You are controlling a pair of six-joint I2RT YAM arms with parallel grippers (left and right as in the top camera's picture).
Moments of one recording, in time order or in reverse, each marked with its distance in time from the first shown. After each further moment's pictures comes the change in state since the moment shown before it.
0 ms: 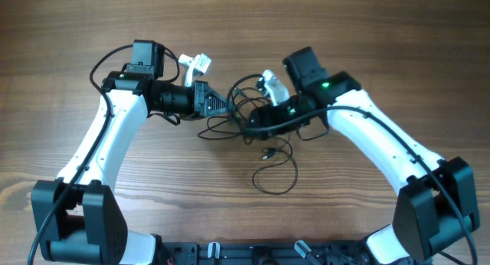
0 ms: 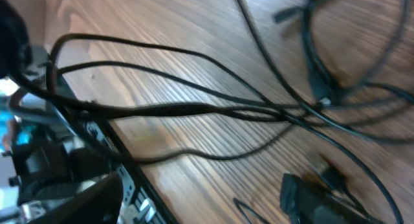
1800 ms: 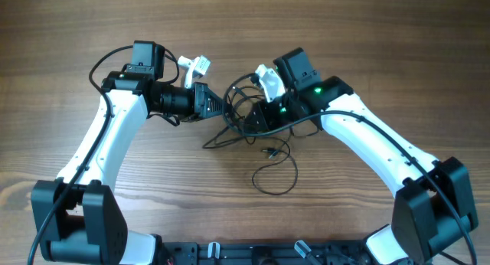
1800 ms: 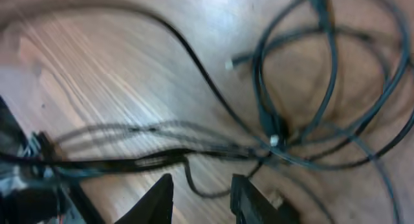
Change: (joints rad) left arm 0.000 0.000 0.000 -0.023 -0.057 0.000; right arm 0.037 0.000 -0.025 0.123 0.185 0.041
